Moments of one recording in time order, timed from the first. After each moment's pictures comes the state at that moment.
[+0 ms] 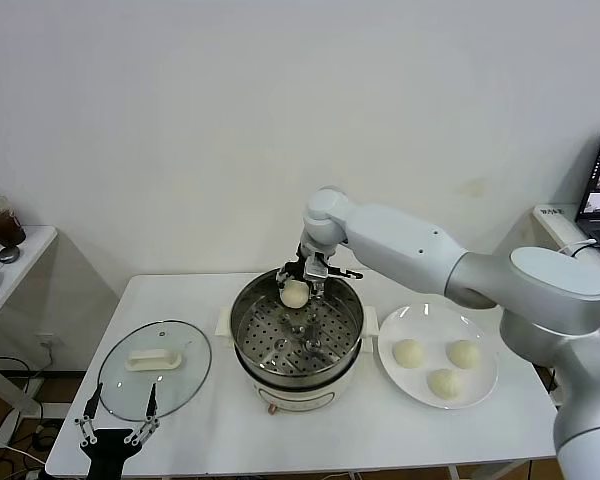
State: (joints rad) left arm 1.82 -1.39 -0.74 -1.99 -0.05 -0.37 -0.05; right arm 0.35 1.34 -1.07 0.97 -0.43 0.68 -0.96
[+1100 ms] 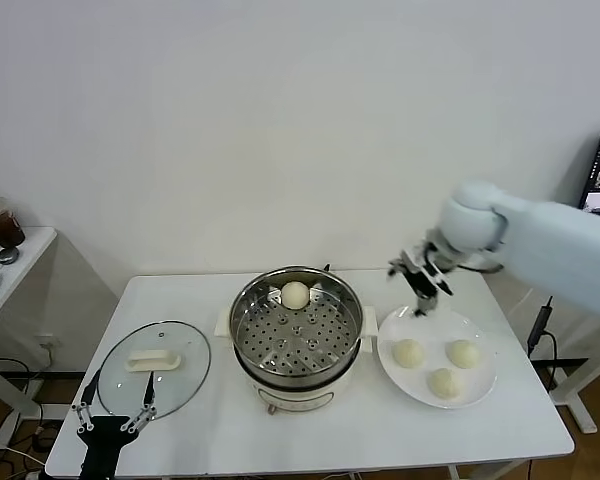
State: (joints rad) left arm 1.78 -1.35 -0.75 -1.99 -0.08 -0.37 -0.04; right arm 0.51 0.65 -1.22 1.56 0.10 -0.25 -1.11
